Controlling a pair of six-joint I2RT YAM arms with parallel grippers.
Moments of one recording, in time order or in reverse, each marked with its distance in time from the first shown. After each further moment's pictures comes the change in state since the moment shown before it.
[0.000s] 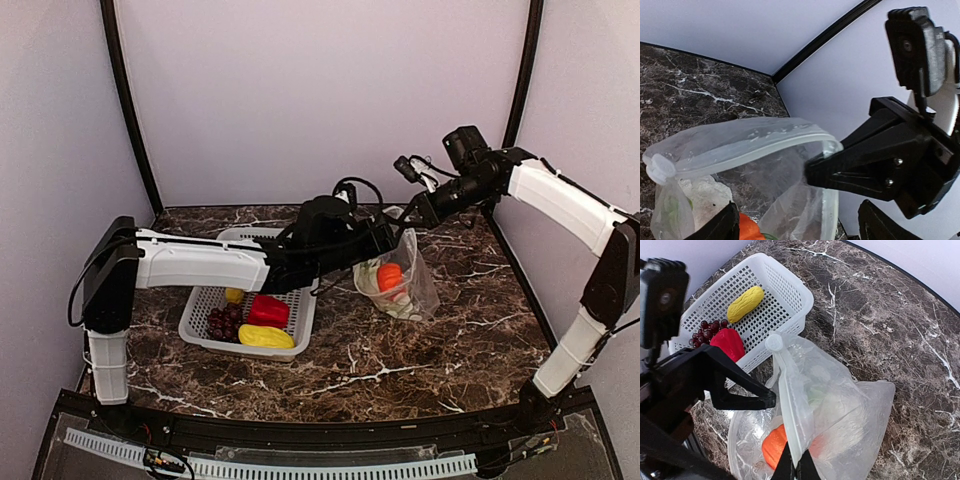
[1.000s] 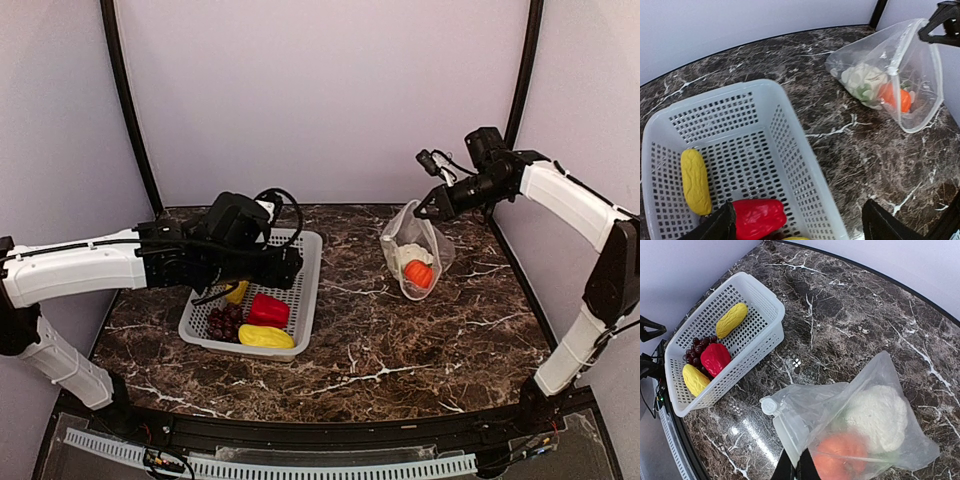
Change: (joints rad) left arm 0.018 -0.572 -0.303 -0.719 -0.236 0.442; right arm -0.134 0.003 -0.027 0.041 -0.072 -0.004
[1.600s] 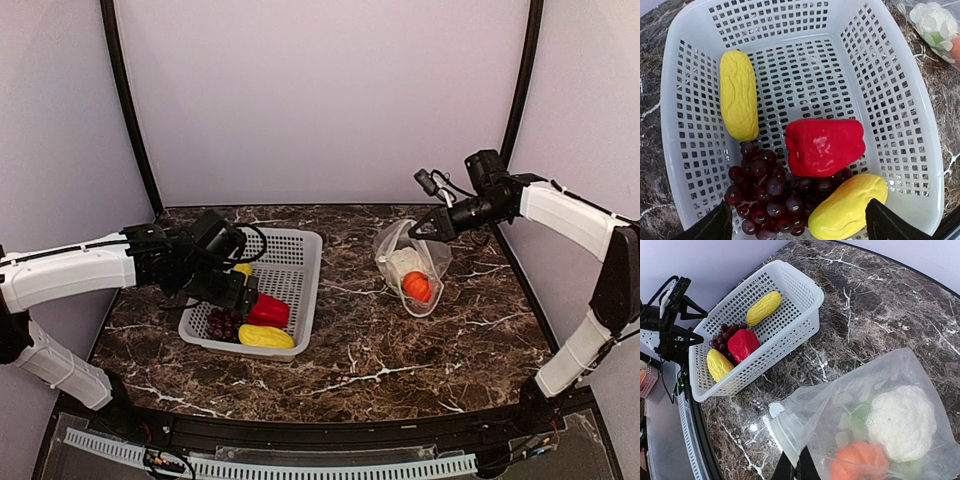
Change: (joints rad) left arm 0.164 -0.093 -0.150 -0.312 0.125 -0.059; right arm -0.005 -0.071 -0.210 0.138 -0.172 -0.032
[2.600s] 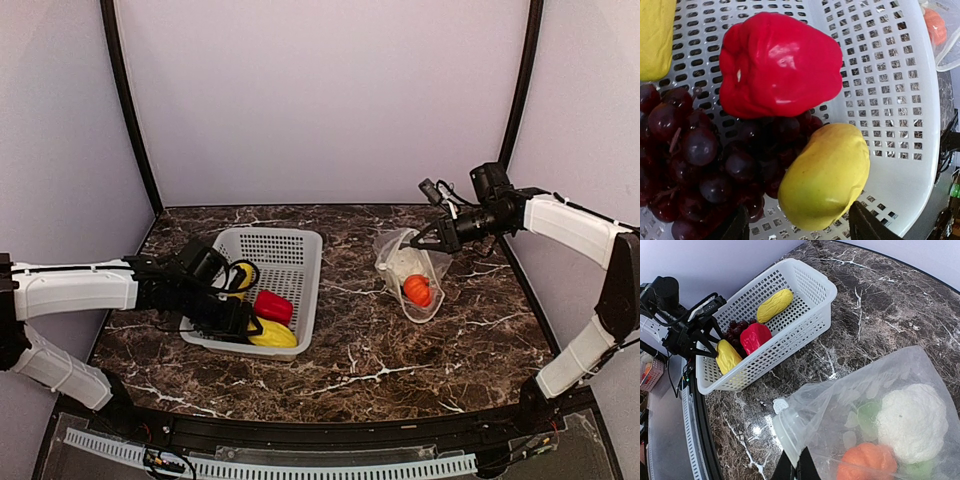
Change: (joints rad) left arm 0.129 -0.032 -0.291 0.257 0.515 -0.087; right arm -0.021 -0.049 -0.139 0.090 -0.082 -0.036
